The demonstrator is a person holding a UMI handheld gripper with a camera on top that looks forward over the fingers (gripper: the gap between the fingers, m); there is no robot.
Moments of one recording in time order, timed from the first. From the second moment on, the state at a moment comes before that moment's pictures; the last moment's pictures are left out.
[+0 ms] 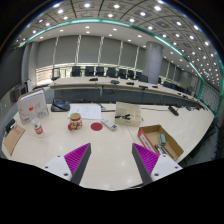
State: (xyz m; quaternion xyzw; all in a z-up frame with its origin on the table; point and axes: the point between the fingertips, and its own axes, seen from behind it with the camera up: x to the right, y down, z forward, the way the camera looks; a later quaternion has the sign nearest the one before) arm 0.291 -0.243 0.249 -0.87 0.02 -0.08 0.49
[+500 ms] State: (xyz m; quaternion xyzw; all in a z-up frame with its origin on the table) arm 0.072 -0.207 0.182 -0.89 -0.06 -0.01 0.45
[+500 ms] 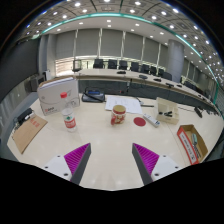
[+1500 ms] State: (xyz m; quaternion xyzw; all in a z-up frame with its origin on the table) arm -0.187 0.039 0.070 -0.81 -0.06 0.03 0.58
